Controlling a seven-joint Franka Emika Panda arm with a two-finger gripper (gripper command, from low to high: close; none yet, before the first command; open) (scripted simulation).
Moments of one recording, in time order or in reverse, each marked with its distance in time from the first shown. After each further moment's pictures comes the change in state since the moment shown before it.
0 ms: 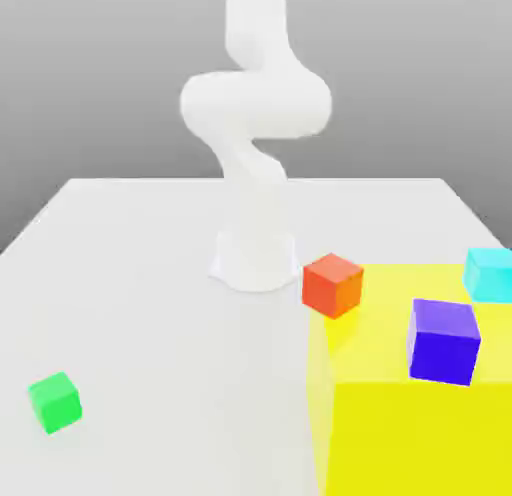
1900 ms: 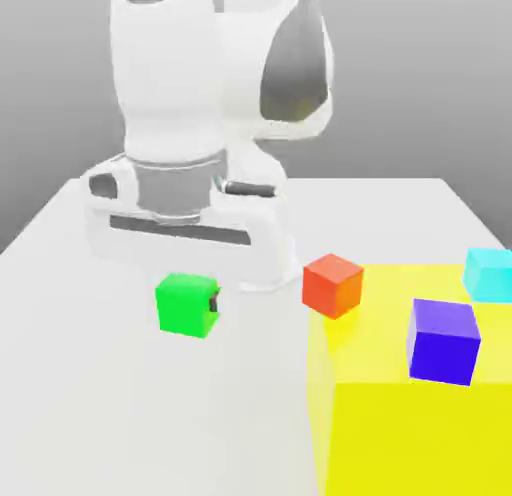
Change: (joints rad) arm -0.035 0.443 0.069 -0.160 0.062 -0.123 0.073
